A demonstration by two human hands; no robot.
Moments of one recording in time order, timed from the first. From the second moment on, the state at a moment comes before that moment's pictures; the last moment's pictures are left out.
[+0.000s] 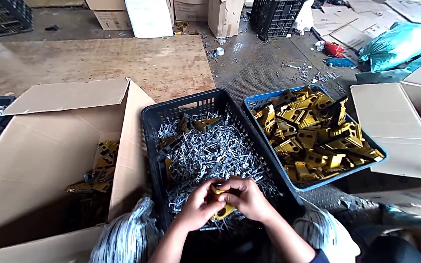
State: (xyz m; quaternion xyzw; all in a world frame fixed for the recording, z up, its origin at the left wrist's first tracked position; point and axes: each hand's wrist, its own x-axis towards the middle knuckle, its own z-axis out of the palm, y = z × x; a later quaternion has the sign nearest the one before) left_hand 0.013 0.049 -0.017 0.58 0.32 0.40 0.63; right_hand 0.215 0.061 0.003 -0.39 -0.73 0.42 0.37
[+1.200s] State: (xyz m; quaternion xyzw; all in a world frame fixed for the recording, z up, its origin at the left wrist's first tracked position) left_hand 0.007 -0.160 -0.036 0.32 0.52 0.32 0.72; right_hand 0.191 -0.080 -0.005 -0.49 -0.65 0.57 0.10
